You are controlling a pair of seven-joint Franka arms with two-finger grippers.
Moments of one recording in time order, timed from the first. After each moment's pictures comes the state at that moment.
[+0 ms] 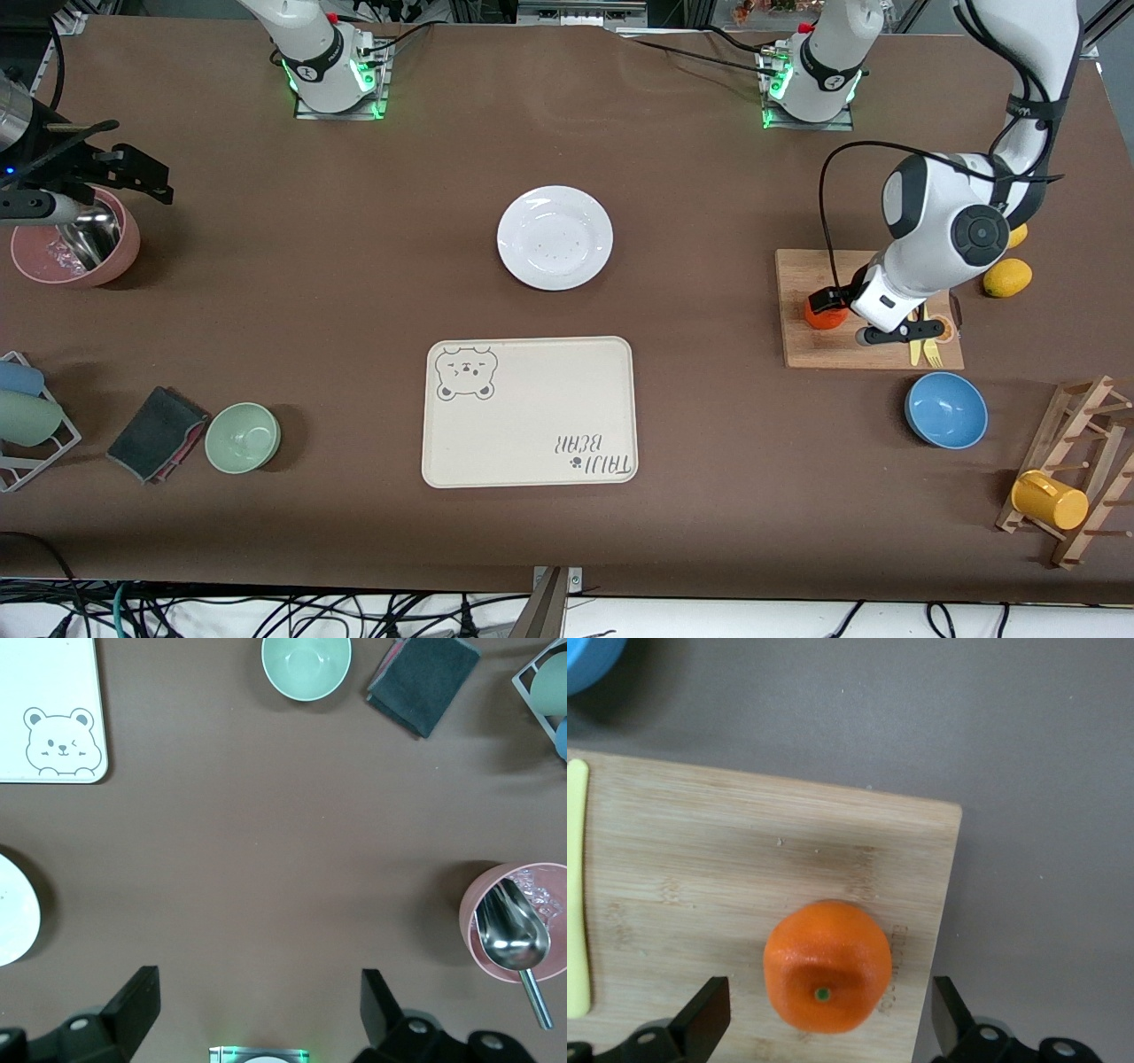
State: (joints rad) left arm -0.18 0.28 0.11 -2.18 -0.09 2.35 -0.15; right arm -0.01 -0.02 0.03 -1.64 -0.03 1.52 -0.02
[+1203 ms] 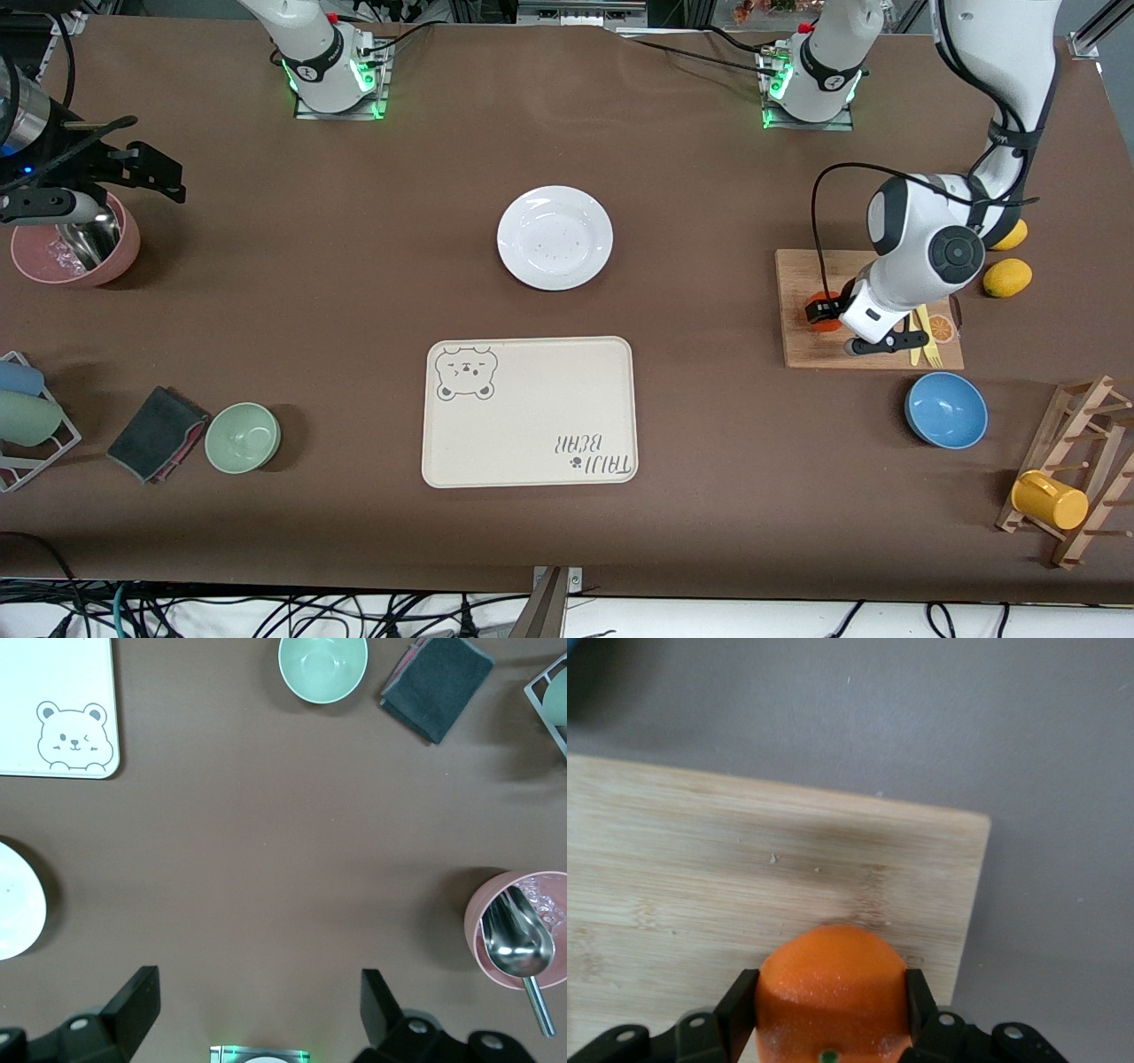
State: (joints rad) left arm -0.18 0.32 0.11 -2.16 -0.09 2.38 -0.15; right arm -0.01 -0.02 0.06 -1.64 -0.03 1.52 -0.02
